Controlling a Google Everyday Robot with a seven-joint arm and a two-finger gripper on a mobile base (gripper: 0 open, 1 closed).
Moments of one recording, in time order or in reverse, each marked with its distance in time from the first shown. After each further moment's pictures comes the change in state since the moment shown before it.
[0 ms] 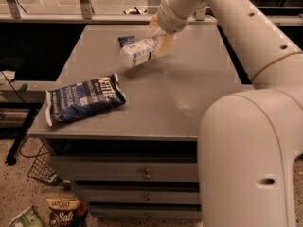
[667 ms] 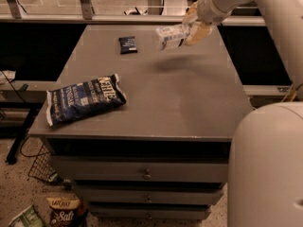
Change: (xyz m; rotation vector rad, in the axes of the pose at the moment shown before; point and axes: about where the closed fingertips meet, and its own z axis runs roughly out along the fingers) arm 0.091 0.008 -0.079 0.183 0.131 0.208
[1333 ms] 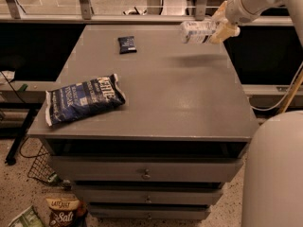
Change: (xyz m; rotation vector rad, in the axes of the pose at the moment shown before) arm 0.079 0.000 -0.035 0.094 0.100 0.180
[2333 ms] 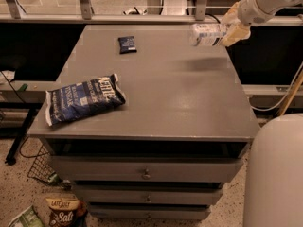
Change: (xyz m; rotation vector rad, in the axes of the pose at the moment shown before) arm 0.028 0.013 -0.024 -0.049 0.000 0.012
